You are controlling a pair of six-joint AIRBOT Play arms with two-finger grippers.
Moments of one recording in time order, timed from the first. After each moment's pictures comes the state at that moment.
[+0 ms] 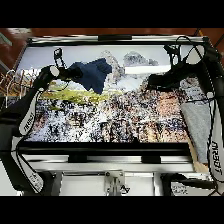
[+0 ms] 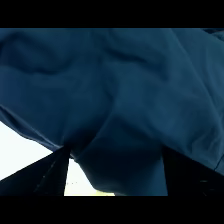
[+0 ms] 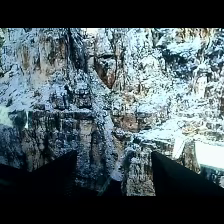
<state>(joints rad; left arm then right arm) -0.12 -2.02 1.82 1.20 -0.62 -1.59 0.11 -1.47 1.63 -1.27 1.45 1.57</state>
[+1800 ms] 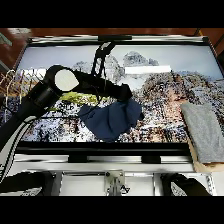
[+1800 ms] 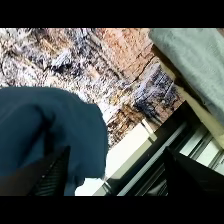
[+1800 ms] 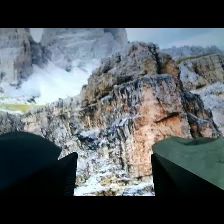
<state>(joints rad) -0.68 -1.44 1.64 1.09 -0.99 -1.59 0.11 -1.06 1.96 -1.72 1.64 1.62</state>
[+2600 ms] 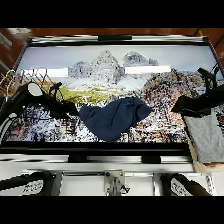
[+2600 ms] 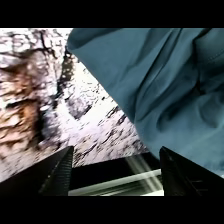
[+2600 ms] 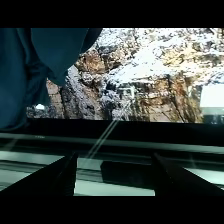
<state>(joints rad) -0.12 -1.39 1.07 1.09 -1.18 -1.59 -0.21 -1.15 1.24 -1.22 1.60 1.50</state>
